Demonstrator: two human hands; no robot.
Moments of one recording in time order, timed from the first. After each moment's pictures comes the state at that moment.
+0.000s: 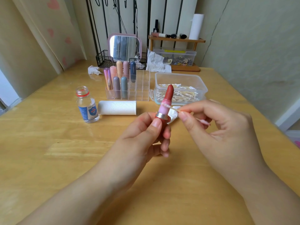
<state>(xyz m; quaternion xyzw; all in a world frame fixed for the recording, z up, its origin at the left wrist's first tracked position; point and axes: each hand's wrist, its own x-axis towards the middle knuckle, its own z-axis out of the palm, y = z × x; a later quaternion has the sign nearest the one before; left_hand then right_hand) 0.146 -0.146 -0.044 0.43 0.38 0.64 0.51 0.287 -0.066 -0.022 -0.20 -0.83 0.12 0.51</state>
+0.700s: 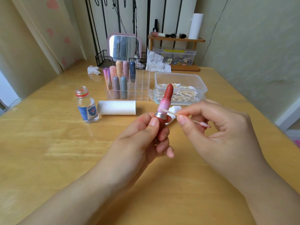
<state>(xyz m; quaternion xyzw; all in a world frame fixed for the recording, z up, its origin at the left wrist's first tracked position) 0.151 -0.147 -0.039 0.39 0.31 0.67 0.55 0.289 -0.068 -0.020 -0.19 -0.84 0.13 0.49</state>
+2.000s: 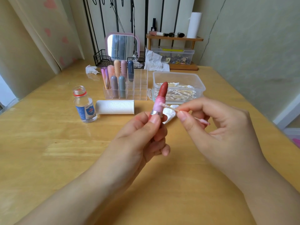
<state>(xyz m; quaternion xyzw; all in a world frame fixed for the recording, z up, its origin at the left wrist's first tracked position) 0.149 -0.148 -0.037 0.40 0.34 0.66 0.54 0.291 -0.066 -0.019 -0.19 -0.84 0.15 0.49</state>
